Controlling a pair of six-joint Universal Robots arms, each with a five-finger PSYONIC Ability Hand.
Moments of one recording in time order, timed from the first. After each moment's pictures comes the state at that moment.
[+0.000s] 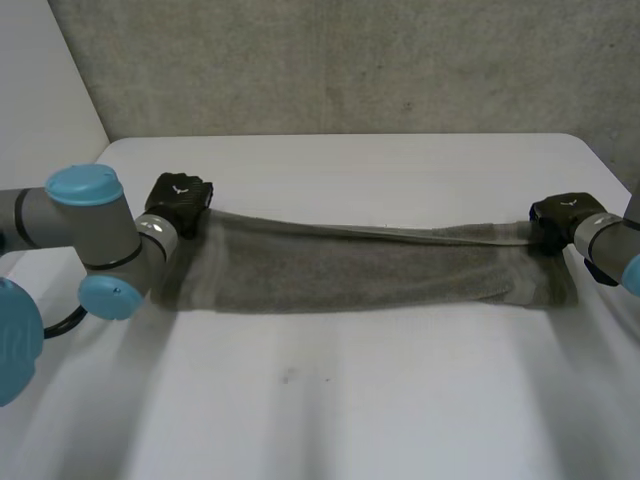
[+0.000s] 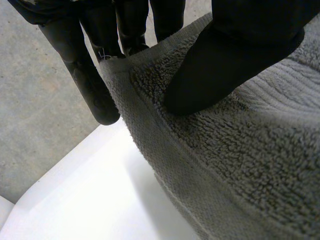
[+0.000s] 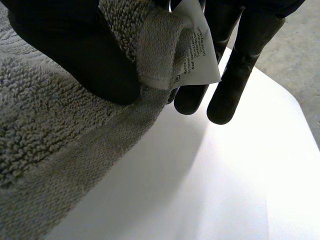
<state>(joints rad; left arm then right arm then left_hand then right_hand) 4.45 -2.52 -0.97 3.32 -1.44 3.58 1.60 -0.63 0.86 0.22 1.40 2.68 1.20 1.22 1.22 1.22 1.04 1.37 1.19 1.19 1.20 0.99</state>
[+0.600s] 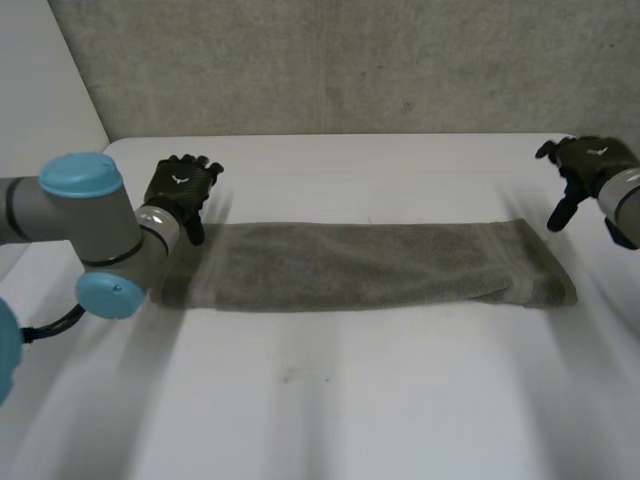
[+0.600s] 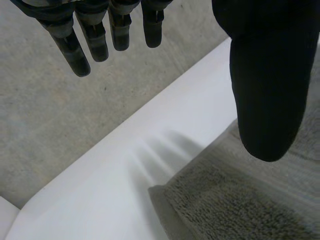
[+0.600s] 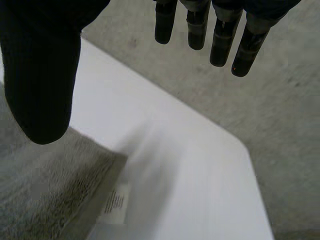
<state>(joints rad) 4.42 -2.38 -1.09 3.32 -1.48 3.51 1.61 -0.91 1.01 0.14 1.41 2.79 0.19 0.17 0.18 0.18 0.03 0.21 0.23 0.22 0.24 0.07</state>
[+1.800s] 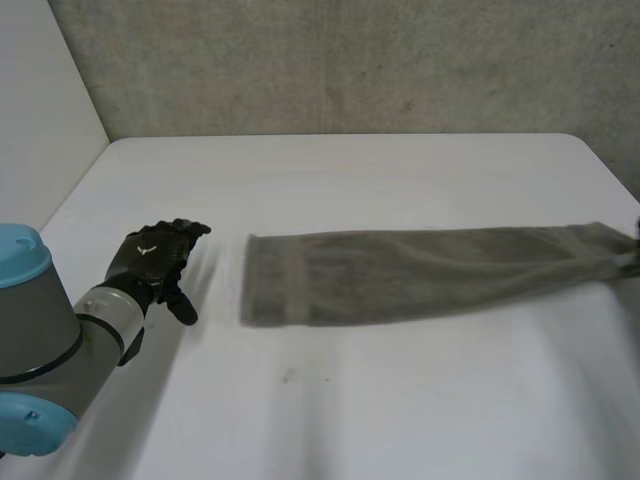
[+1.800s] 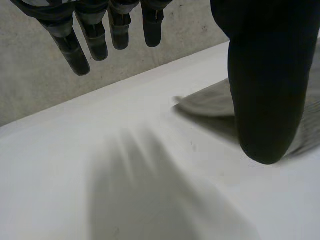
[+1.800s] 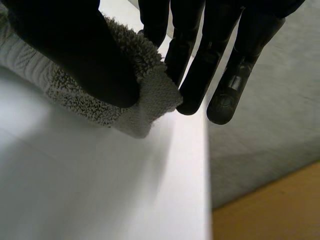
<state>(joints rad) 4.44 -1.88 -1.83 3.43 -1.47 3.25 1.30 -0.96 1.41 -0.16 1.32 2.54 0.18 0.16 0.17 0.17 0.03 1.36 1.18 1.18 1.19 0.97</state>
